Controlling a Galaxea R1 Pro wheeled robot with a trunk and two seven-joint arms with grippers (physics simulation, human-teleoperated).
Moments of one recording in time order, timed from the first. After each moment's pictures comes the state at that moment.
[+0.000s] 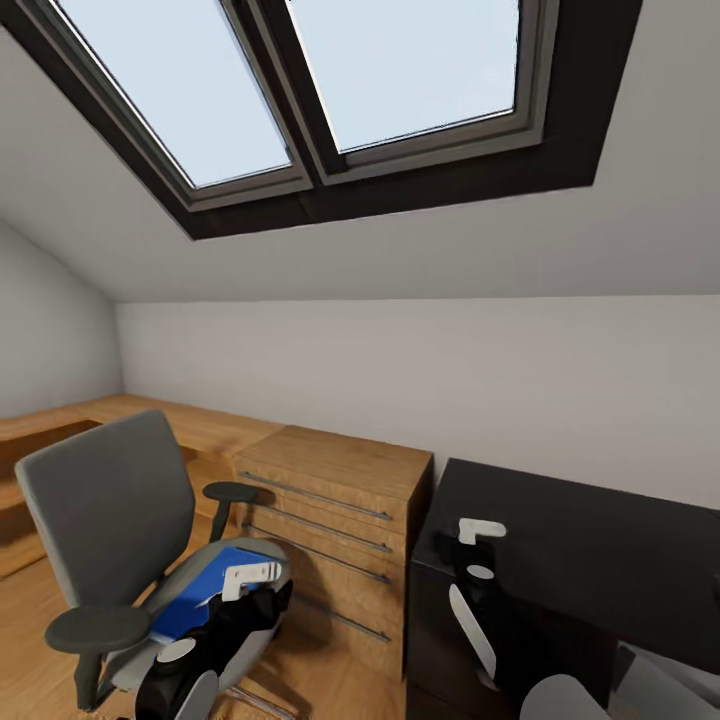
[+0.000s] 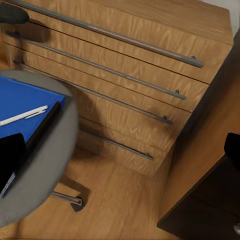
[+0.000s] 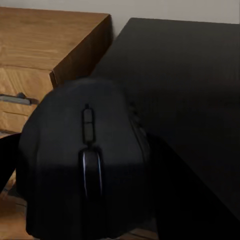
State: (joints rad) left arm -0.09 0.10 -0.29 -1.52 0.44 0.50 0.29; right arm -0.51 0.07 0.17 -0.78 -0.17 0.19 -0.37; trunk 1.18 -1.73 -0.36
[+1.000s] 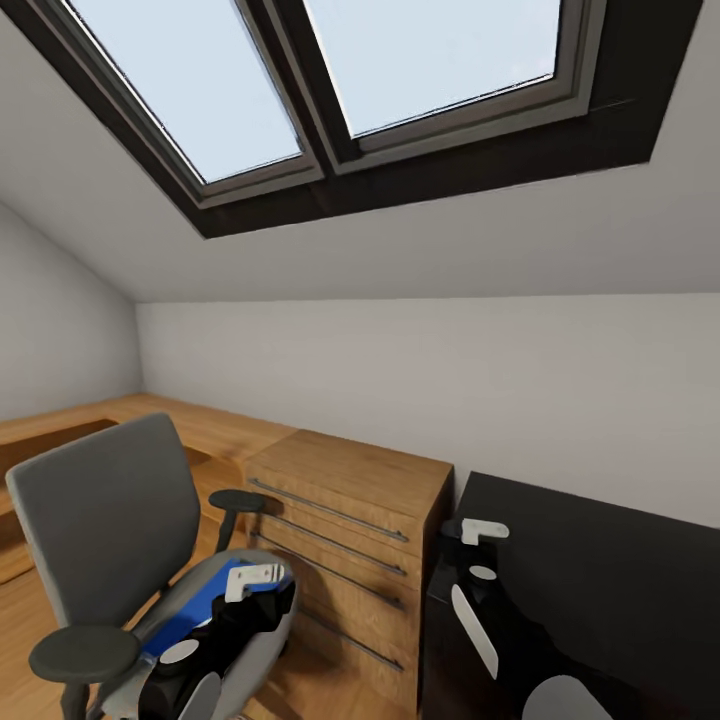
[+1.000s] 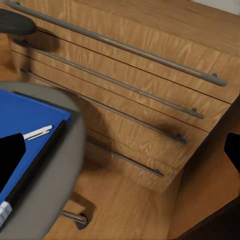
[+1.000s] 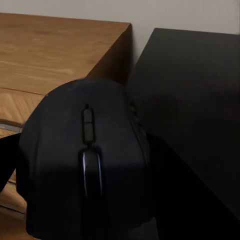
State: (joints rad) left arm -0.09 0.10 -0.31 -1.52 0.44 0.50 0.29; right arm -0.50 0.07 0.17 -0.78 -0.18 0.18 -0.38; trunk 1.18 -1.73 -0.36
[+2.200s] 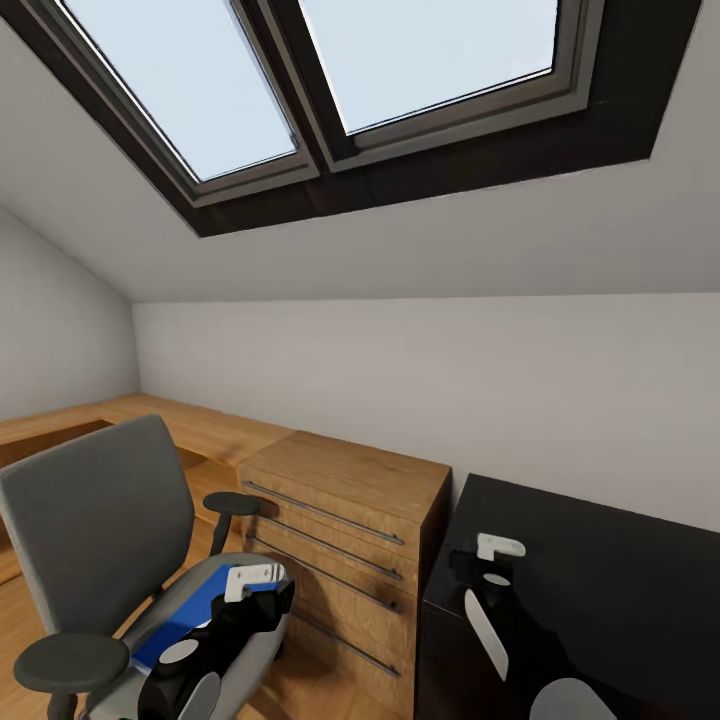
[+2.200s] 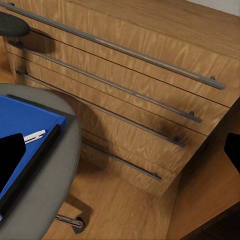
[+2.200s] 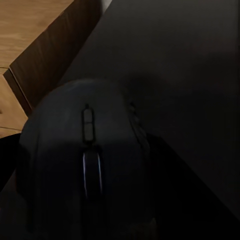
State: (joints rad) left arm -0.09 0.10 -0.31 -1.52 0.45 0.50 0.29; right arm -0.50 0.06 0.06 -0.72 -0.18 0.23 -0.38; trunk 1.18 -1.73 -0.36
